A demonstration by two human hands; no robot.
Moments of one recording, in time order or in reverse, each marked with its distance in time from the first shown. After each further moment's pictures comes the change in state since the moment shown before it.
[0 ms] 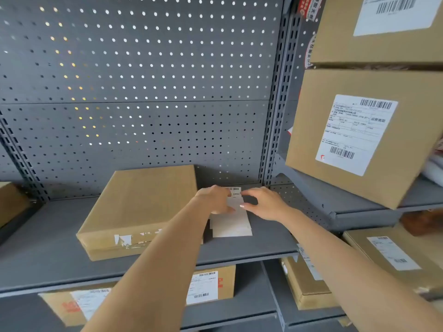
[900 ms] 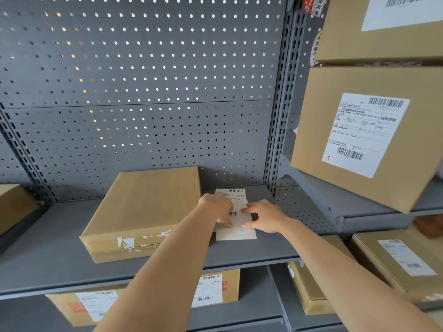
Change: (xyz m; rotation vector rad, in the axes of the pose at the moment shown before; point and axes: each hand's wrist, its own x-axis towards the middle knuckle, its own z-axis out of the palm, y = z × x) left_hand 0.000 0.003 0.006 0.357 -0.189 -0.010; right_hand 0.006 0.009 0.029 -0.093 -0.204 0.046
